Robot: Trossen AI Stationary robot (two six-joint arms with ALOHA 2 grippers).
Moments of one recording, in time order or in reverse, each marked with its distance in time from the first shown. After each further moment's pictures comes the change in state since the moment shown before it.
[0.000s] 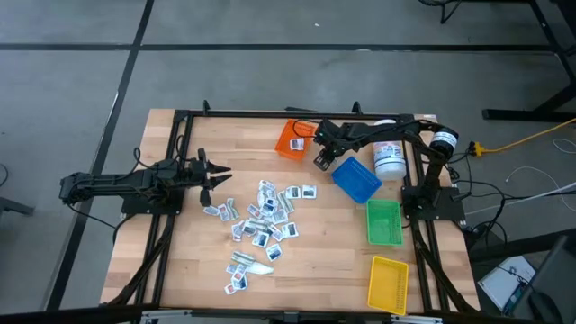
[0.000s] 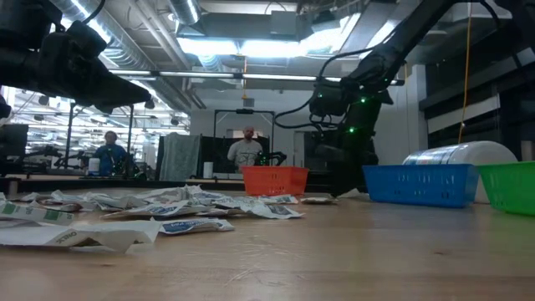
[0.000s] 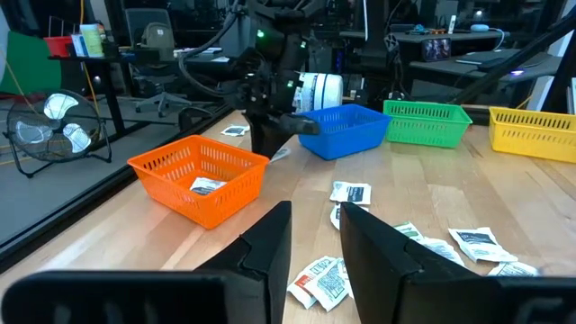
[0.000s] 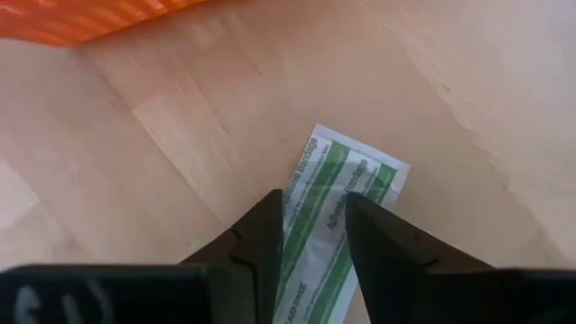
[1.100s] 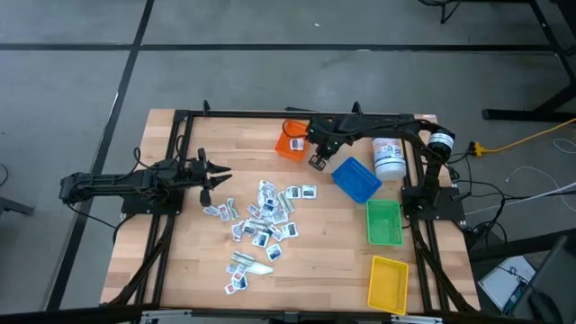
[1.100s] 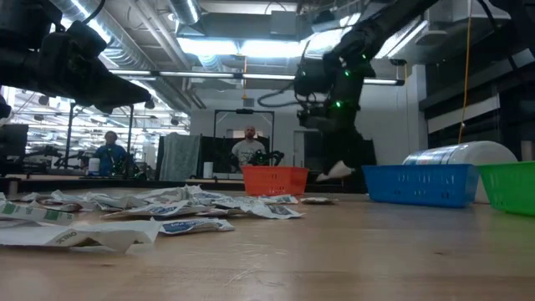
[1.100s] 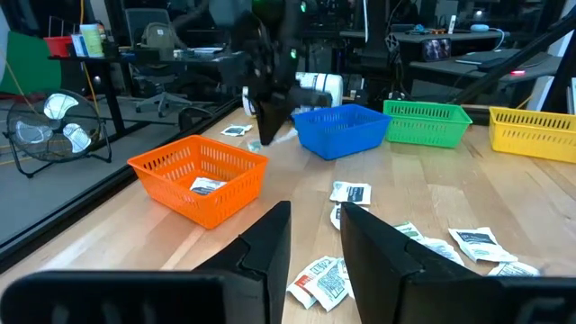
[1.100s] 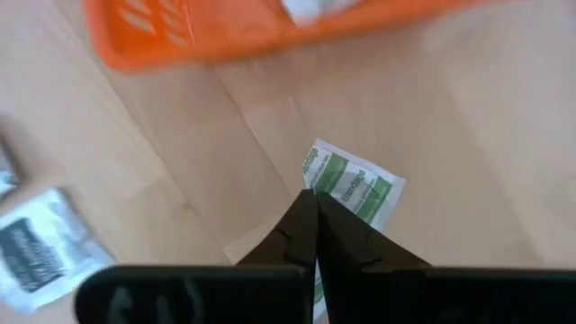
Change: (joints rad) left arm 0.000 0.000 0.000 0.000 0.000 0.000; right arm 0.044 0.008 0.272 -0.318 -0.021 -0.065
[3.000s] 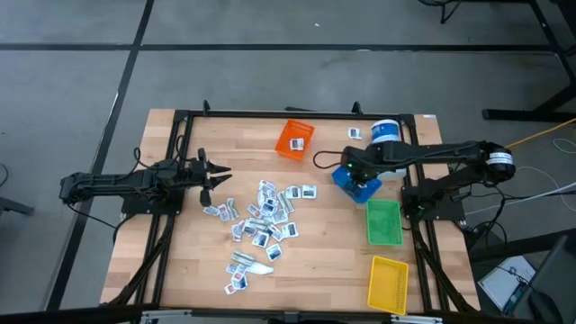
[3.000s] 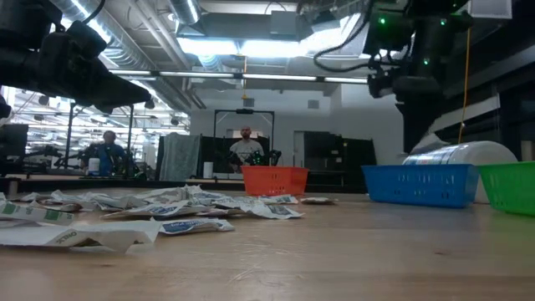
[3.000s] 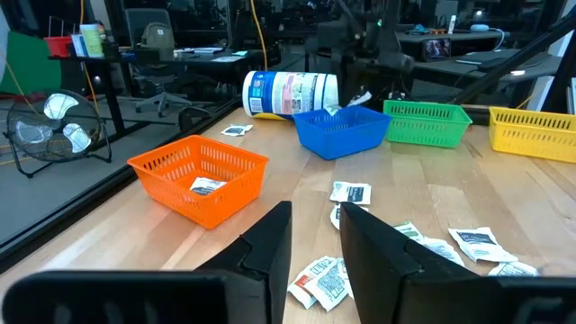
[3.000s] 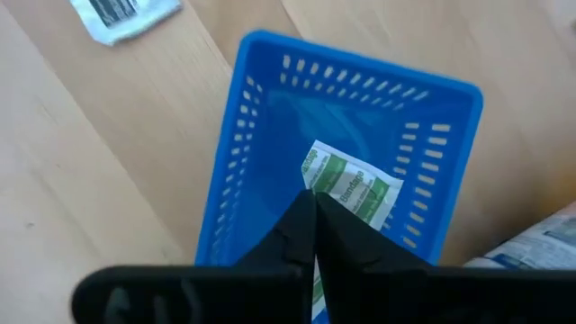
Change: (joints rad) left arm 0.000 0.000 0.000 0.000 0.000 0.000; right arm 0.249 -0.530 -0.435 -0.151 0.091 0.266
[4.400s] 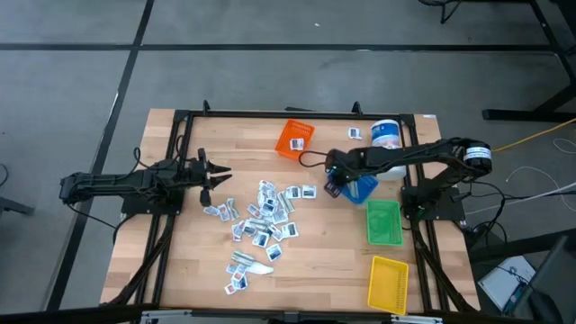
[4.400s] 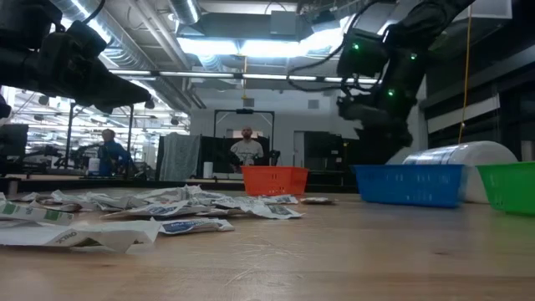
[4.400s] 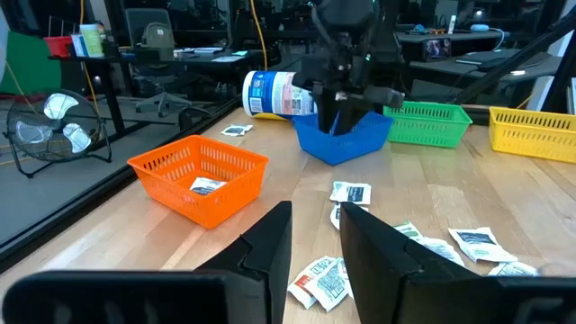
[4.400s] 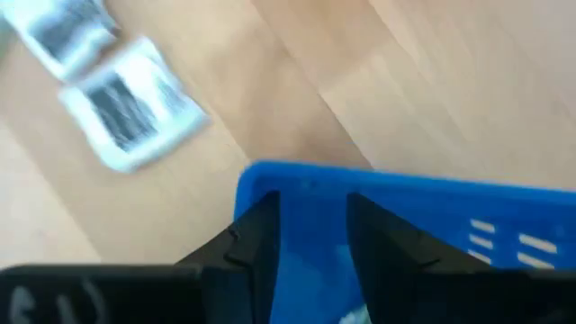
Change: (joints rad) left arm 0.000 0.000 0.000 0.000 0.000 0.000; right arm -0.004 0.204 -0.035 0.414 -0.017 0.048
